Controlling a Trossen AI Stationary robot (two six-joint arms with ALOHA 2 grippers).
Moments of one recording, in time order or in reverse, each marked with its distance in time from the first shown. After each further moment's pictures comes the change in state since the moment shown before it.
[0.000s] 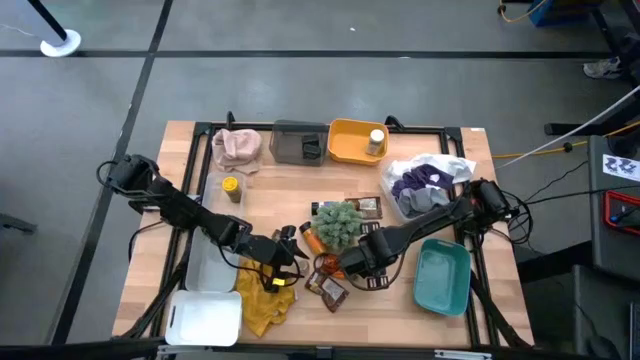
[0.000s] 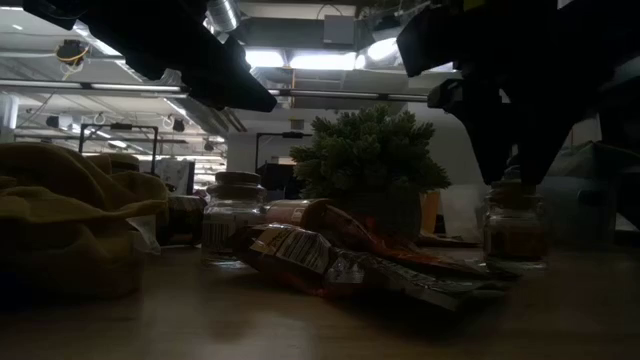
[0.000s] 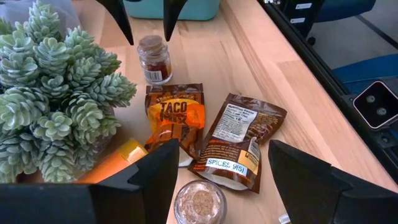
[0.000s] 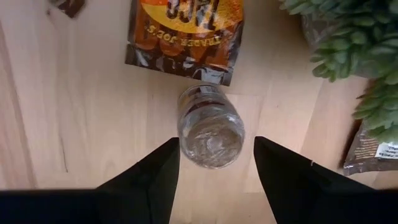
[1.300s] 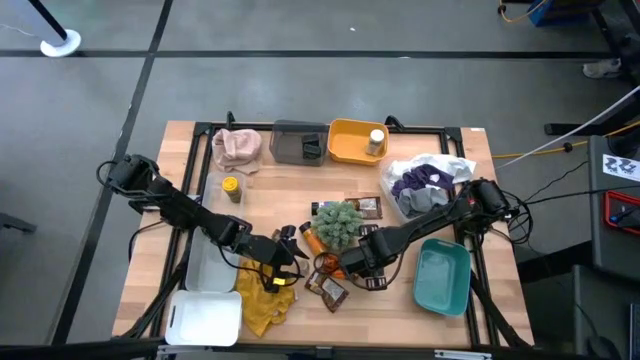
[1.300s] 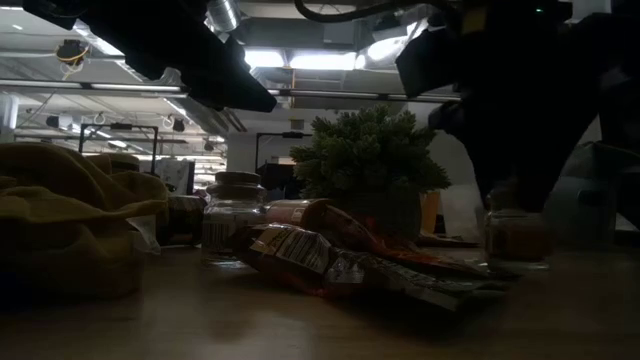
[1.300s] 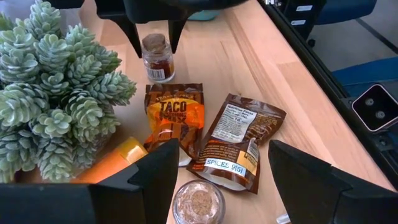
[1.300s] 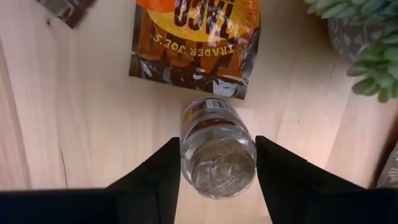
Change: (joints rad) left arm 0.000 0.000 0.000 0.000 0.000 -0.019; right arm -0.003 0.000 -0.079 0.113 -0.040 0.003
